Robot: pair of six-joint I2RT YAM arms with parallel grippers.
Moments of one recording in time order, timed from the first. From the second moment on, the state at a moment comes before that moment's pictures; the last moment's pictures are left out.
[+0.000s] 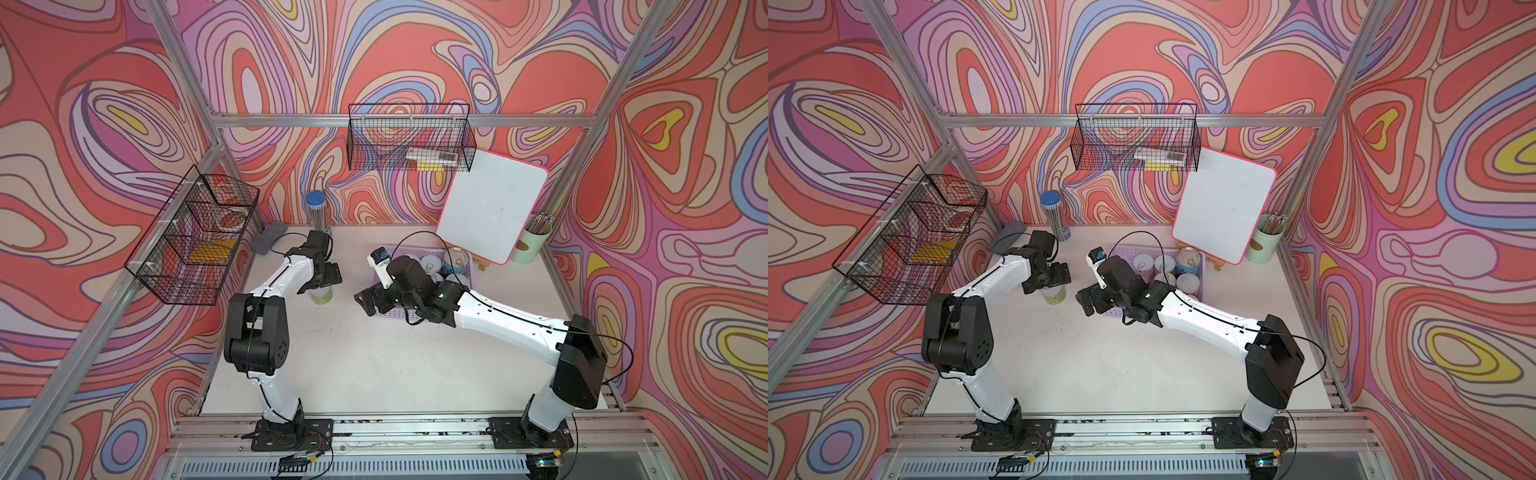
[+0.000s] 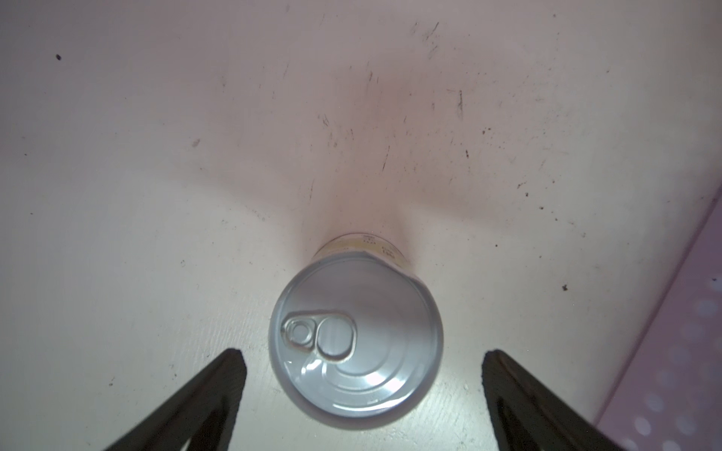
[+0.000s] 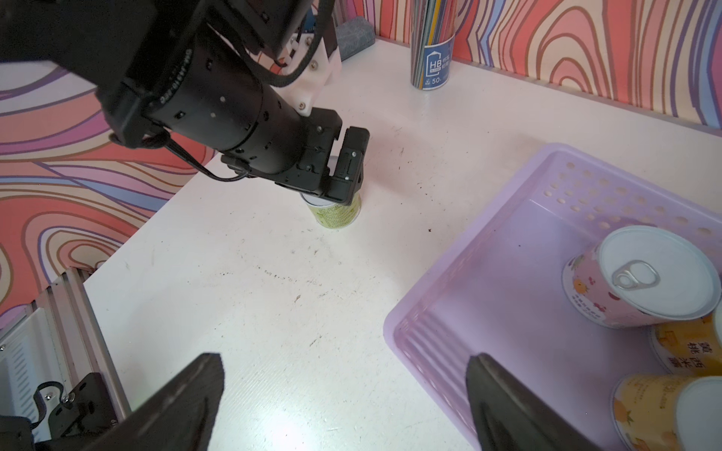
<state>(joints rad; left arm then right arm) -0.11 1.82 1.37 -0.75 -0.17 -0.42 0.93 1.69 1.42 -0.32 0.05 0.27</state>
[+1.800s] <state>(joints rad) -0.08 1.95 1.44 -0.78 -0.14 -0.40 0.93 1.70 1.43 -0.35 0.03 0.26</state>
